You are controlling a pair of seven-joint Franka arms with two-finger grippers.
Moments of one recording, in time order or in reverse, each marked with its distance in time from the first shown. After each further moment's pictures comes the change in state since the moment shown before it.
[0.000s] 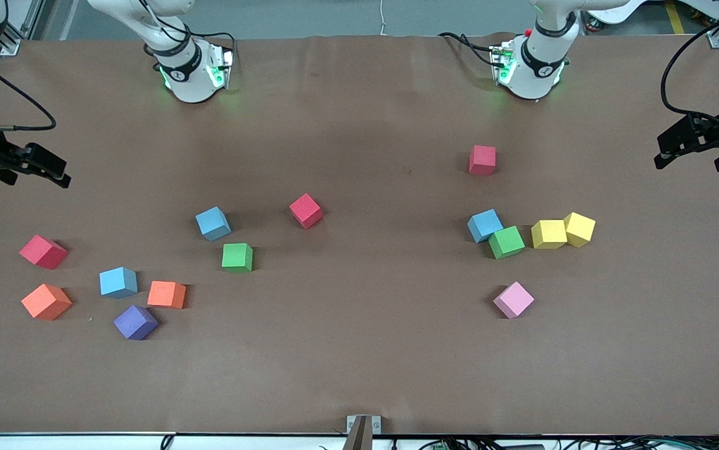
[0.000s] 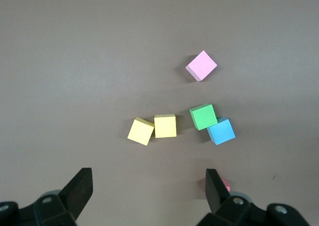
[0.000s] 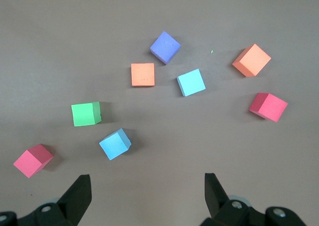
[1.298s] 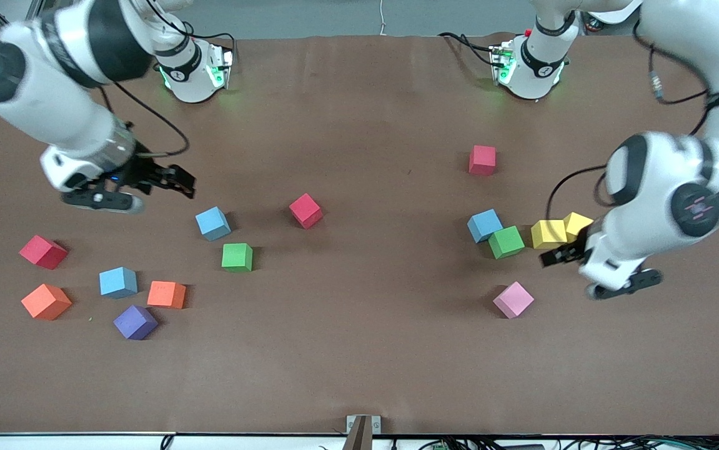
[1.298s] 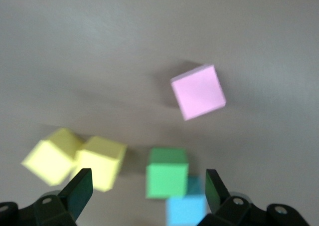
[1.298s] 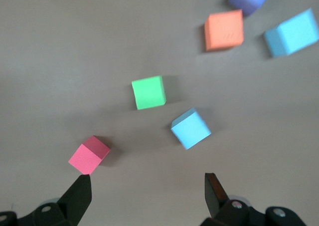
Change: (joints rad) left arm -0.140 0.512 -0.018 -0.043 -0.001 0.407 -0.630; right arm 0.289 0.017 0.023 -0.347 0.105 0.313 0.415
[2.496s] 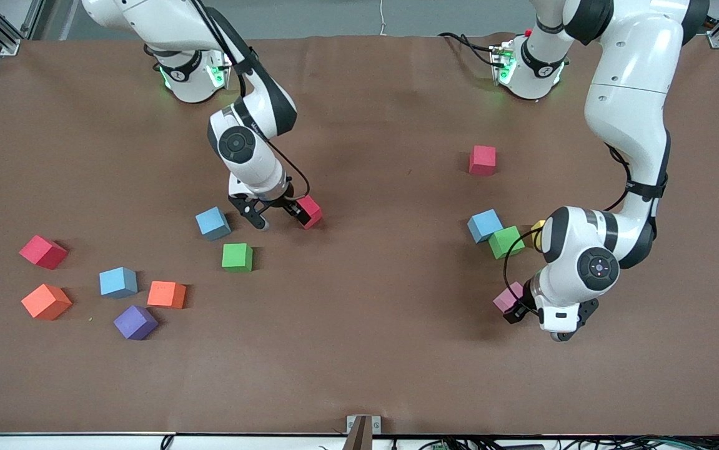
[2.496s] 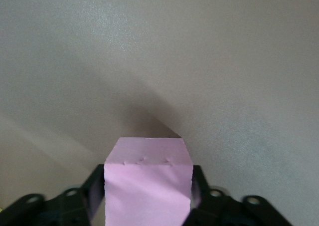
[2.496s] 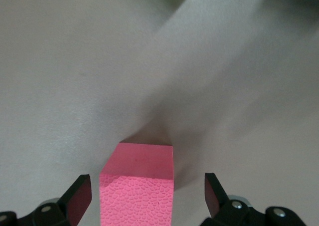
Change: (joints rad) left arm -0.016 0.288 0.000 0.107 0.000 0.274 -0.321; right arm 0.326 0.379 -0.001 -0.182 0.071 0.605 0.814
